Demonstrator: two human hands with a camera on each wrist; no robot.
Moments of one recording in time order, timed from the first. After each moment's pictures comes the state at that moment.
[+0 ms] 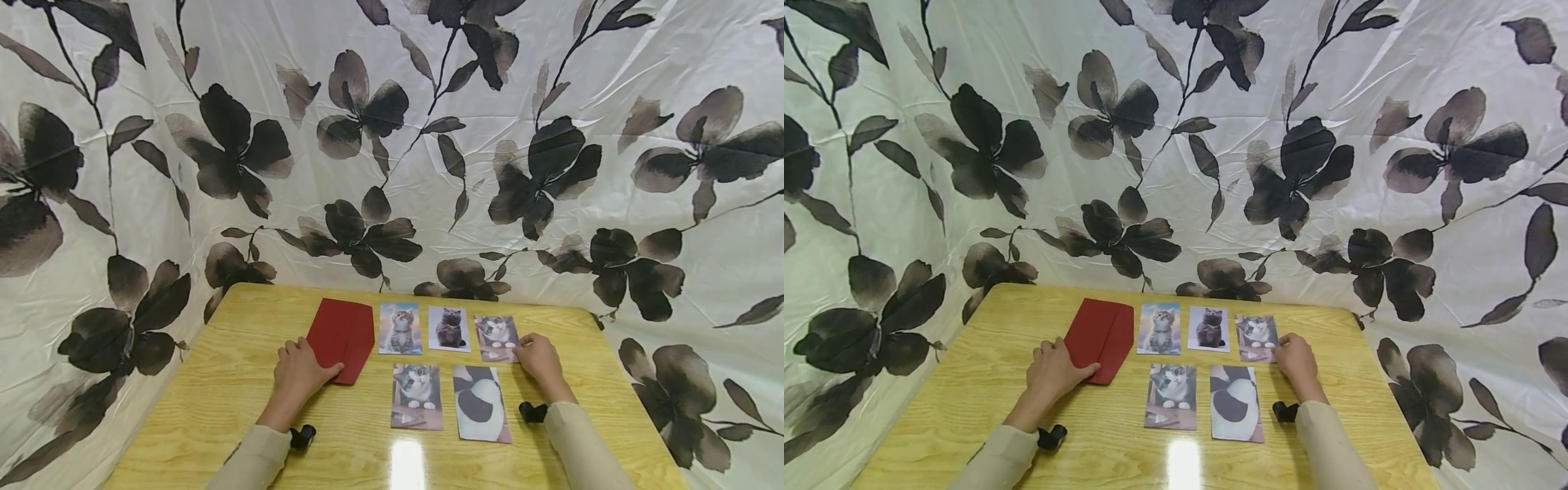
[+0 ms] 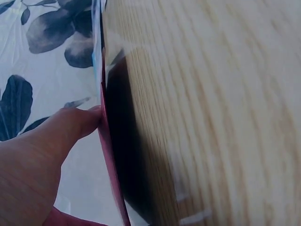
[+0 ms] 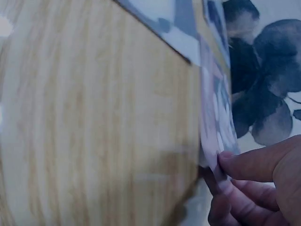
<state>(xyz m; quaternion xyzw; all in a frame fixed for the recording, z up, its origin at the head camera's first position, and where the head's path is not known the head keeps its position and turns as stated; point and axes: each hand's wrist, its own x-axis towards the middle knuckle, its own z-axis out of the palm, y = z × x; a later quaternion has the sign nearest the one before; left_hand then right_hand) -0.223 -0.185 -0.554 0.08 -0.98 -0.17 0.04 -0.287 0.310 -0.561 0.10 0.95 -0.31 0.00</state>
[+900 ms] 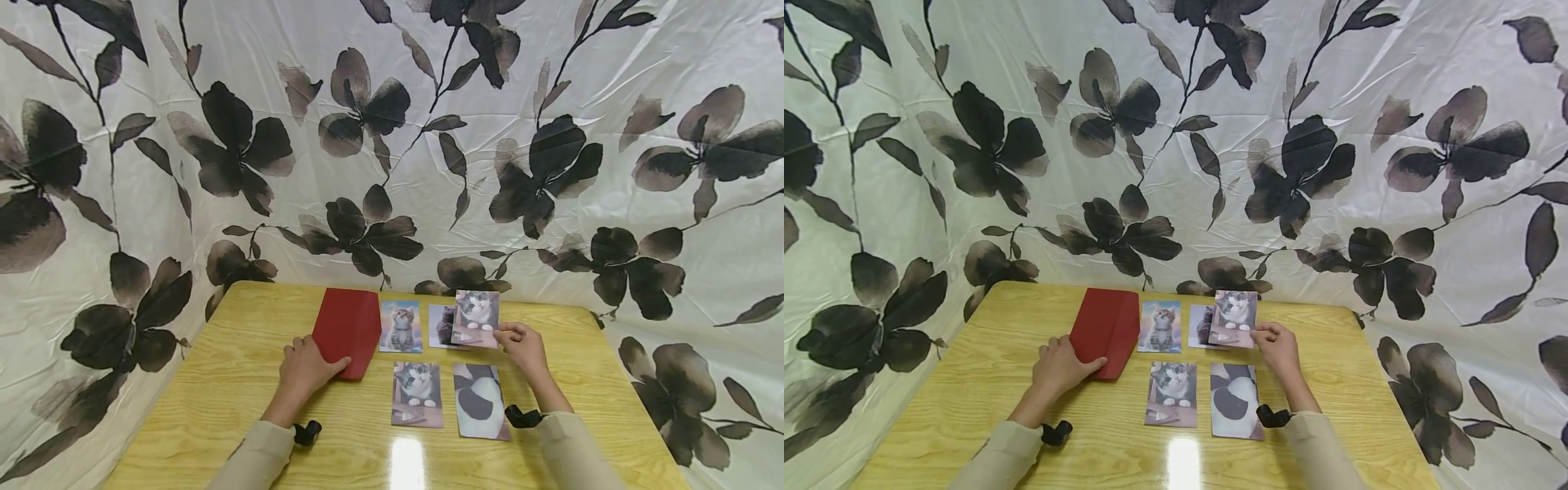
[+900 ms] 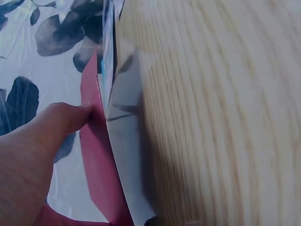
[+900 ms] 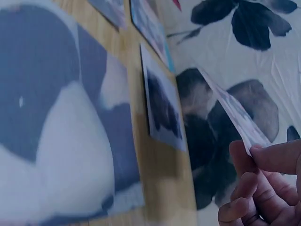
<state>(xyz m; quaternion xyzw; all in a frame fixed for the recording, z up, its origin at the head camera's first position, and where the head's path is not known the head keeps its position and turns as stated) -0.226 -0.179 -0.552 0.09 -0.97 -0.23 0.02 -0.271 0.266 -0.535 0.05 0.86 -0.51 -0.07</state>
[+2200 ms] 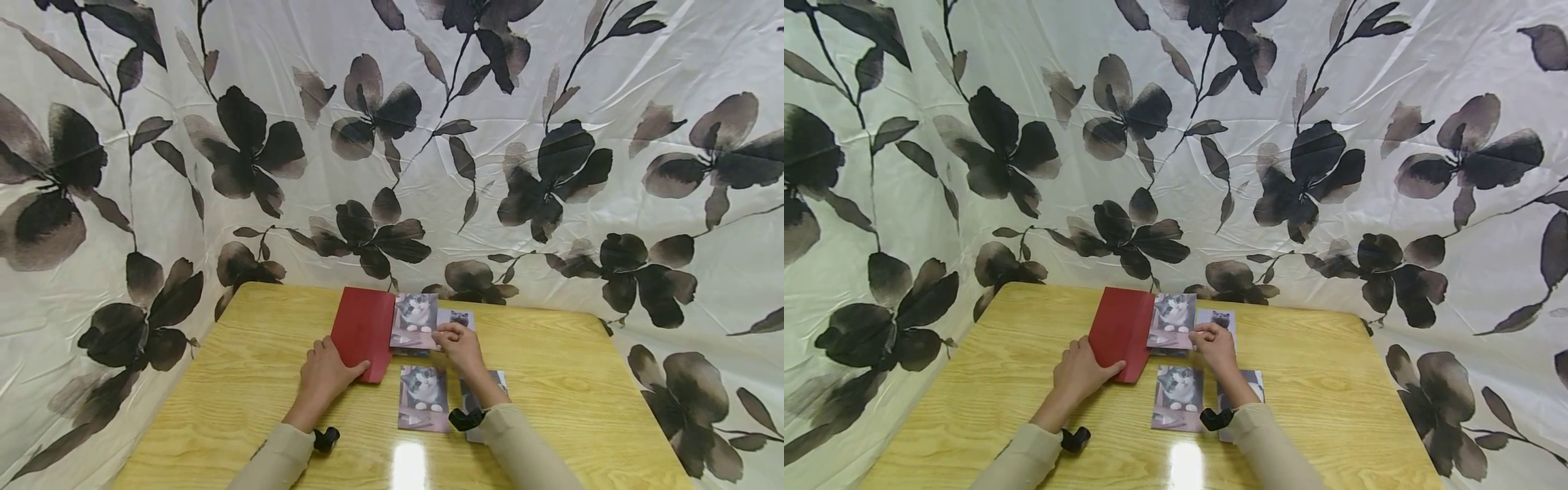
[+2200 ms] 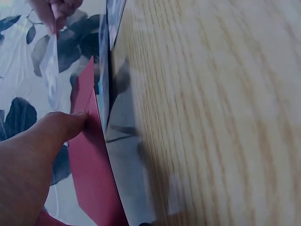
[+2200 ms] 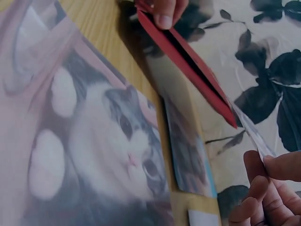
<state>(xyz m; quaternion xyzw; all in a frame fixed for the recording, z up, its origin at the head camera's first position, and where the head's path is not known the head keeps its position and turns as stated) -0.225 -0.155 -0.558 0.10 -0.96 -0.24 0.05 -0.281 0.133 -0.553 -0.01 0.79 -0.62 -0.02</state>
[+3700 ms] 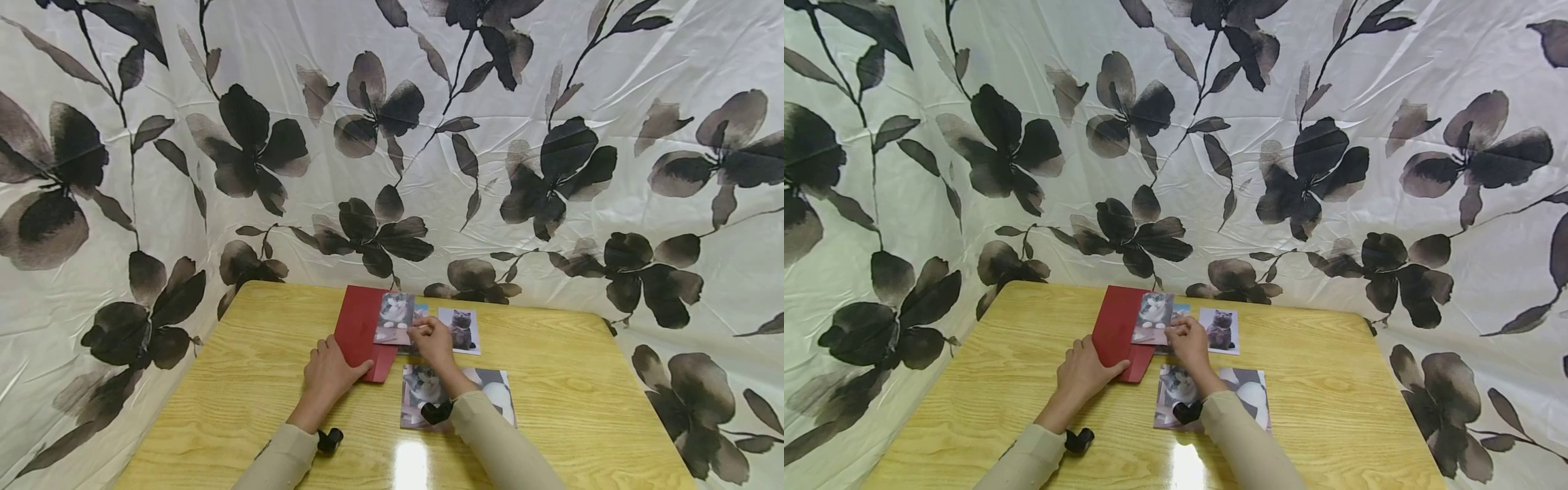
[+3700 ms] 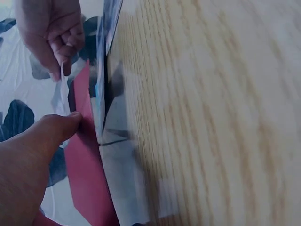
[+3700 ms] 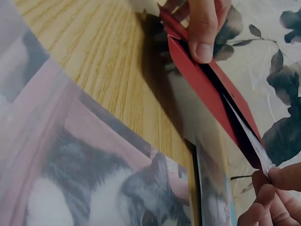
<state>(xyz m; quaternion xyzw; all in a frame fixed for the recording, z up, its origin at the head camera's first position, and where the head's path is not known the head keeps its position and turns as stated) -0.223 -0.153 -0.563 0.09 -0.97 -0.24 0.06 -0.288 0.071 -0.562 -0.02 0.79 -0.61 -0.03</state>
